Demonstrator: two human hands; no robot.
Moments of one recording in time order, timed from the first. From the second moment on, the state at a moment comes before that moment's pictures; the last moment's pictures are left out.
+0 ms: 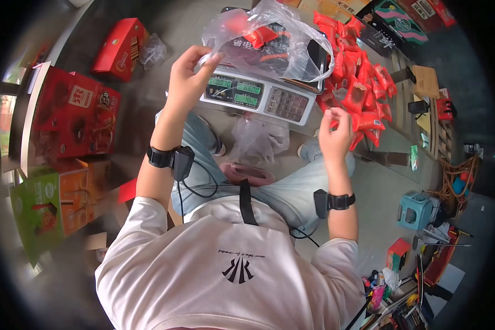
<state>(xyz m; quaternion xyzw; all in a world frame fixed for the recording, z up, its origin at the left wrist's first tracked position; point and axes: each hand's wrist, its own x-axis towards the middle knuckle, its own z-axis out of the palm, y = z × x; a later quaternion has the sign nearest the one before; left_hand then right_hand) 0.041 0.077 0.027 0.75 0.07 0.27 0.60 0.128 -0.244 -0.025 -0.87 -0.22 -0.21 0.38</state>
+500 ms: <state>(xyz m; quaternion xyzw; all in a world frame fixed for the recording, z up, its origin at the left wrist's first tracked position) 0.035 0.069 0.006 0.70 0.11 0.29 0.65 0.222 -0.261 -0.090 -1.00 -0.06 0.04 -0.03</state>
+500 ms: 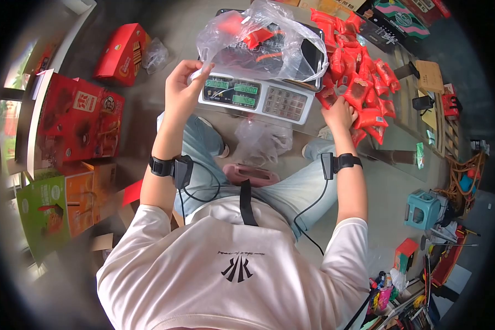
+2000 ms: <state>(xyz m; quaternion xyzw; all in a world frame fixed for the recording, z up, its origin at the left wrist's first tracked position) 0.077 0.021 0.020 0.76 0.12 0.34 0.54 0.220 -0.123 0.074 -0.84 -0.38 0.33 0.19</state>
